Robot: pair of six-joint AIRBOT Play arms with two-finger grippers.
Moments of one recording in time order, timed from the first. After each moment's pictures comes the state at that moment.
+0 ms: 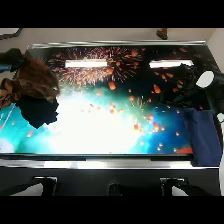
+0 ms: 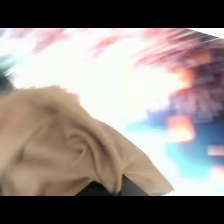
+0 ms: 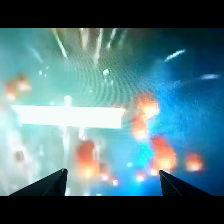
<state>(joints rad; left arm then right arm) 0.10 -1.30 1.81 1.18 -1.22 -1.57 -0.05 -1.30 1.37 -1.32 1.30 1.59</state>
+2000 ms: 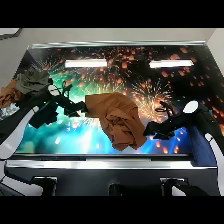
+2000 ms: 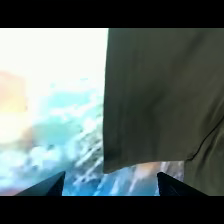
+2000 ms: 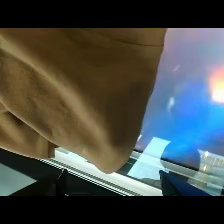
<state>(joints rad) -0.15 -1.74 1.37 1.08 -1.15 -1.64 -0.05 -1.23 0.91 -1.03 1.42 1.41</state>
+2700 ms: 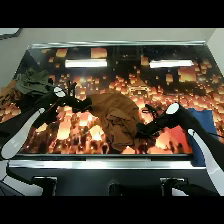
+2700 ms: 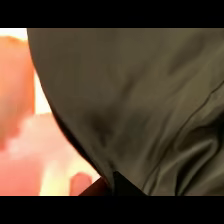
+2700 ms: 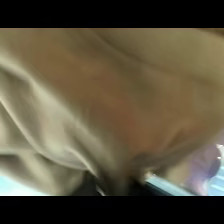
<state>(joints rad) -0.19 -1.74 1.37 0.93 -0.98 -1.61 0.09 -1.38 0.90 -0.90 1.30 1.37</state>
